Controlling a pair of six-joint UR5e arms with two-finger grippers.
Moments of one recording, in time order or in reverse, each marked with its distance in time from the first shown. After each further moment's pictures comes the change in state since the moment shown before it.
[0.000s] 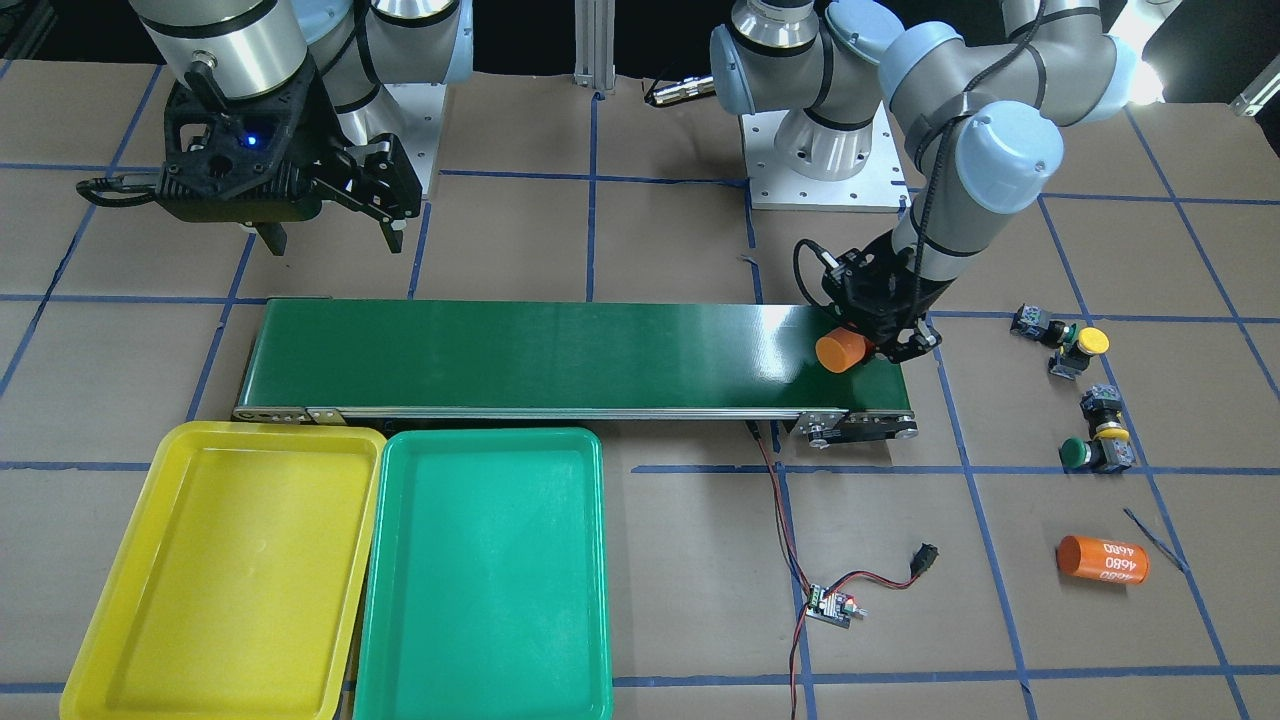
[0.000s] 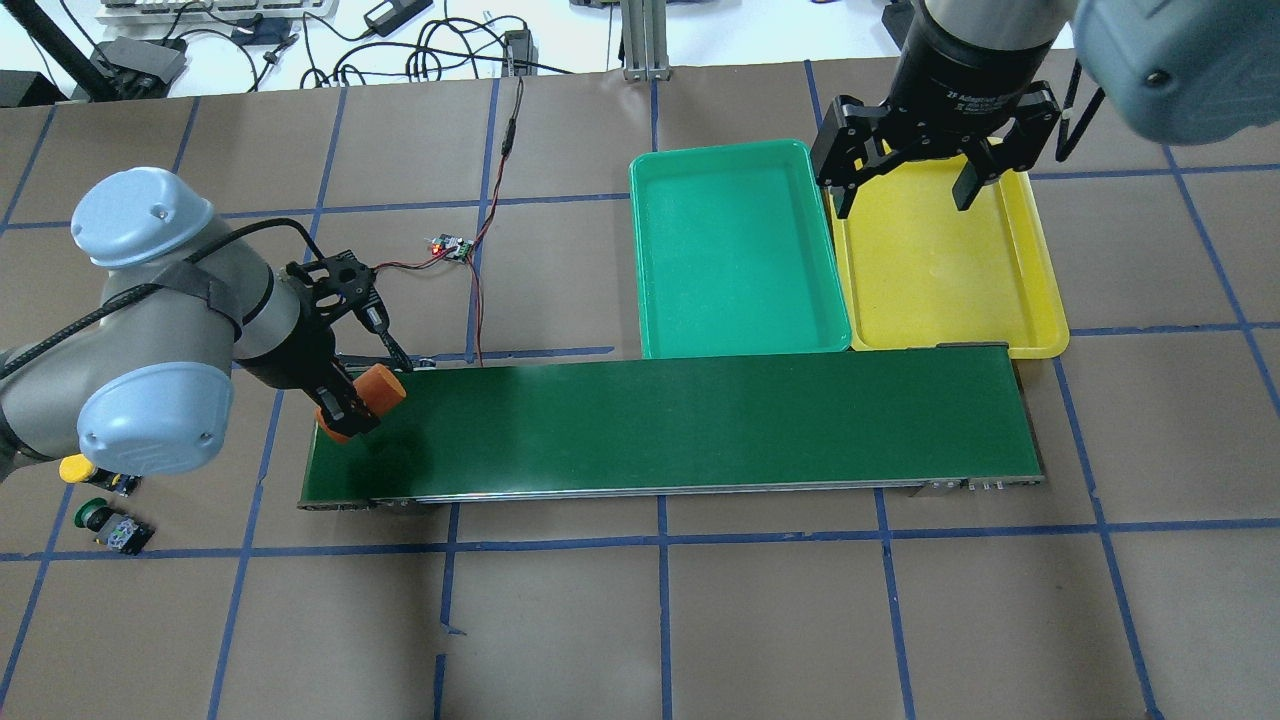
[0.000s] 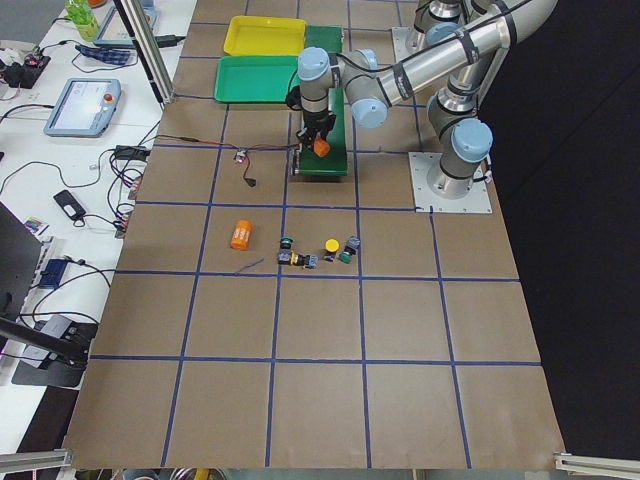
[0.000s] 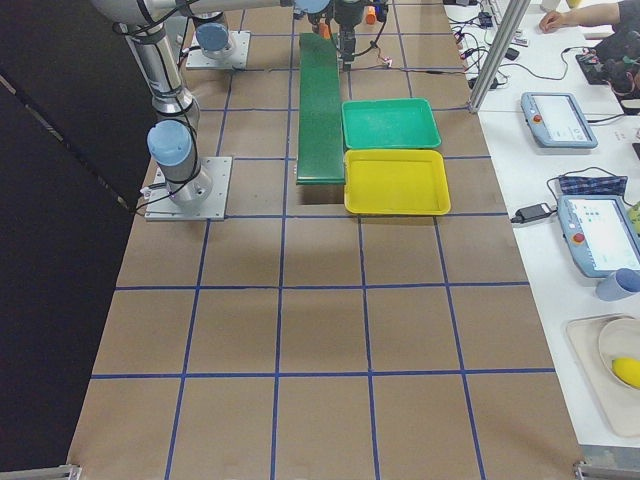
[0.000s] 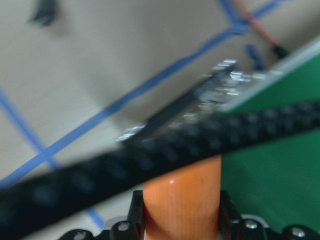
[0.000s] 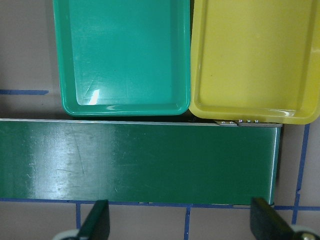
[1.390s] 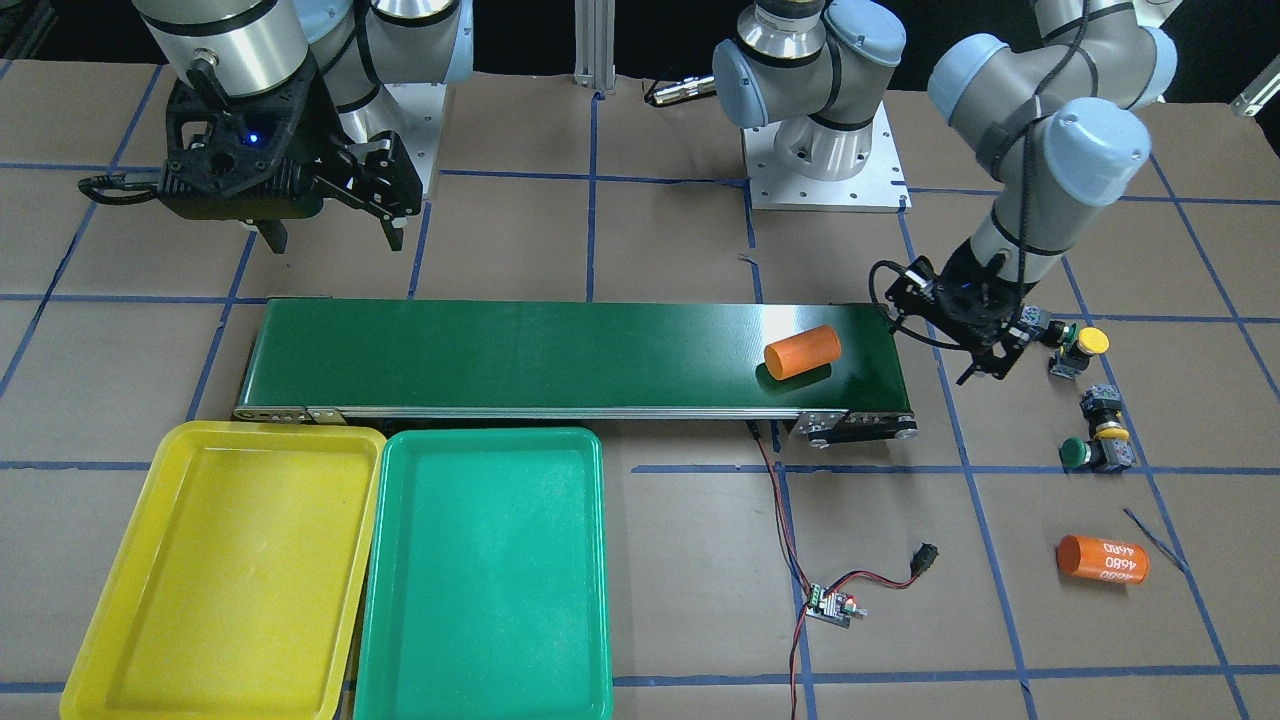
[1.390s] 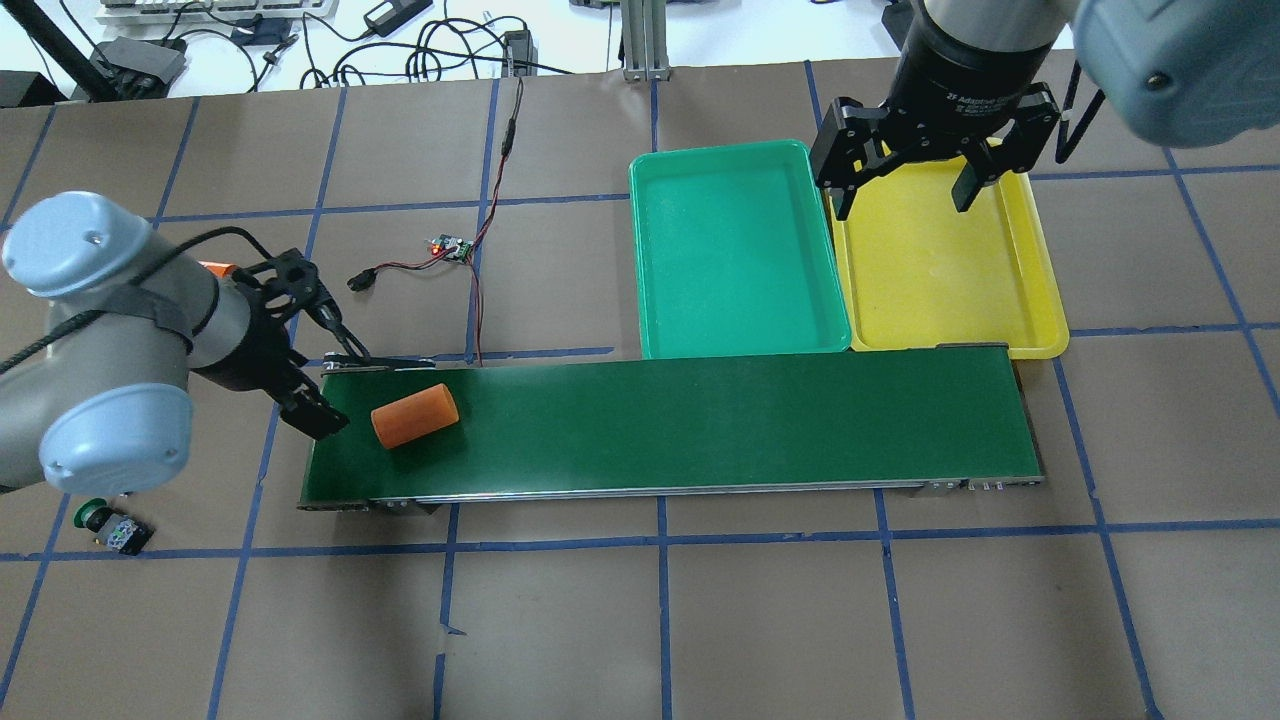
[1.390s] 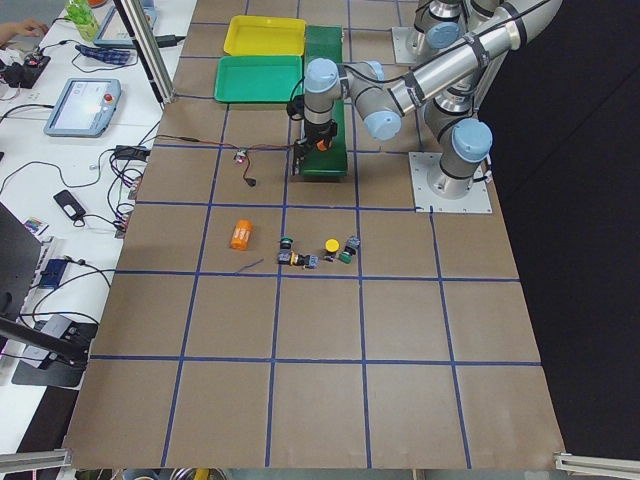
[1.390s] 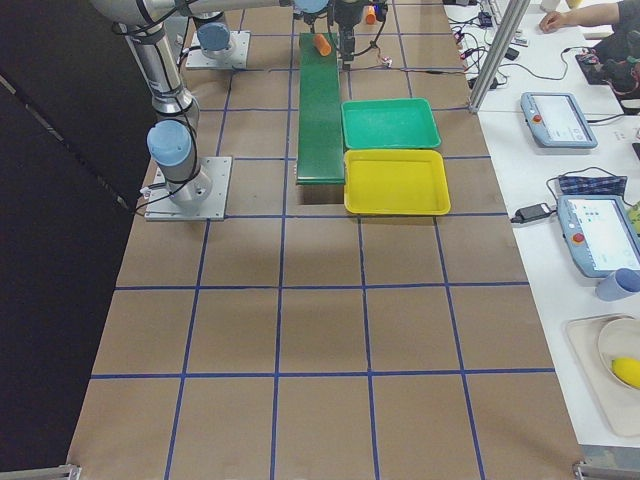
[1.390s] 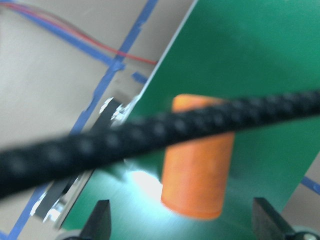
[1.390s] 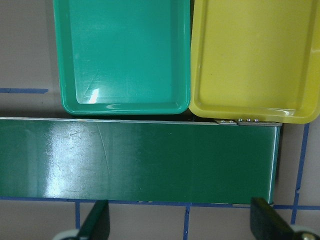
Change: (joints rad) left arm 0.232 -0.018 0.032 0.089 0.000 -0.060; right arm 0.000 -0.004 0.002 0.005 -0.003 -0.003
